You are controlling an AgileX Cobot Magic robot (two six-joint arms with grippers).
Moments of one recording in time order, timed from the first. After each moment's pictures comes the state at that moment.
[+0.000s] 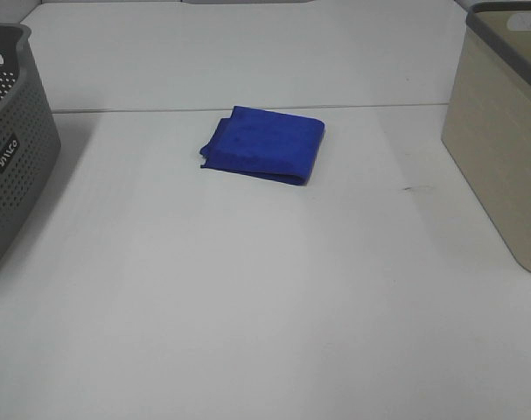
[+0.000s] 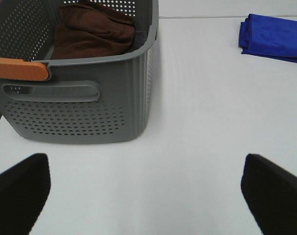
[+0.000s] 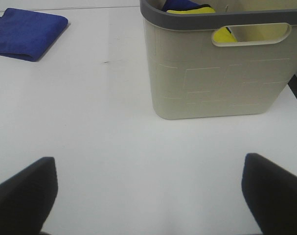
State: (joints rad) left arm 0.05 -0.01 -0.50 -0.05 1.05 0.03; right arm 0.03 0.00 -0.50 0.00 1.05 0.01
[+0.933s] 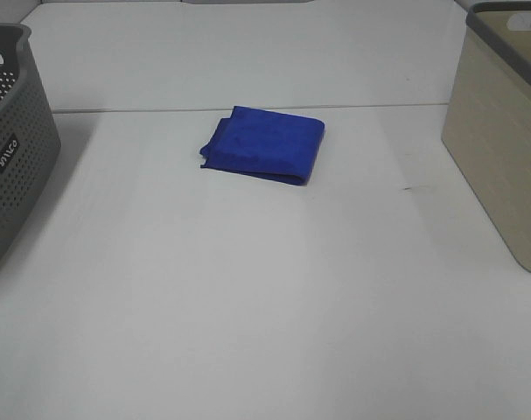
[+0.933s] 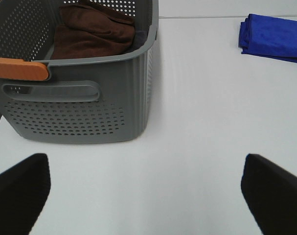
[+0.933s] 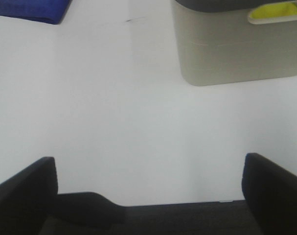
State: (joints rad) left arm 0.05 -0.01 -0.50 -0.05 1.05 0.03; right arm 0.03 0.49 -0.82 0.11 1.19 0.05
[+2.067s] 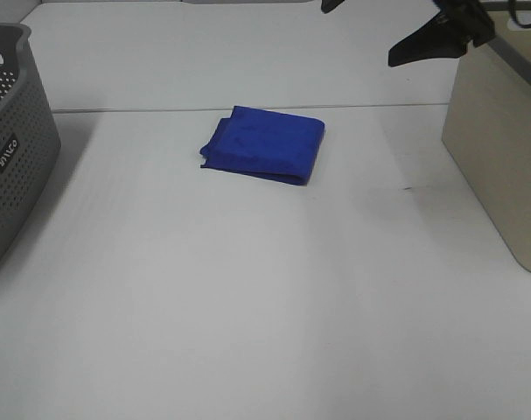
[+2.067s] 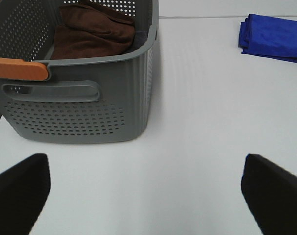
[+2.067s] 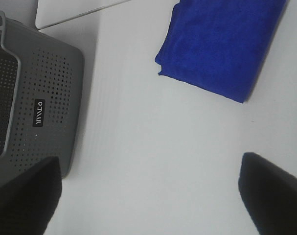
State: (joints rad) left arm 0.05 -0.01 -0.50 -0.05 1.05 0.03; right arm 0.21 1.77 -1.52 0.73 0.86 -0.09
